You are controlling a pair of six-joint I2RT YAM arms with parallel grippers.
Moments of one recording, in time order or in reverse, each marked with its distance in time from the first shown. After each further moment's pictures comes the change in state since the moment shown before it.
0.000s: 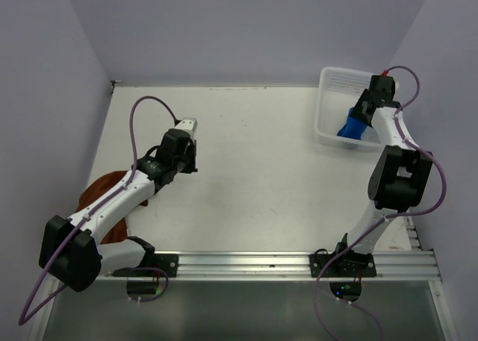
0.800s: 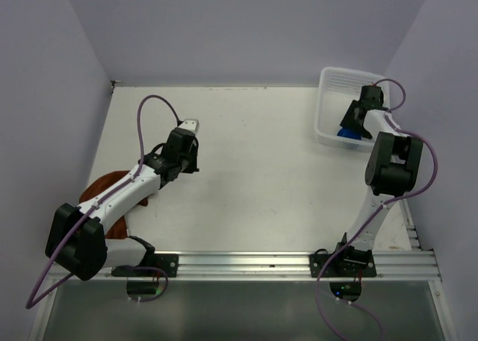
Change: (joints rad) left arm 0.000 0.081 0.018 -0.003 -0.044 -0.016; right arm 0.000 0.175 -0.013 0.078 -0.007 -0.008
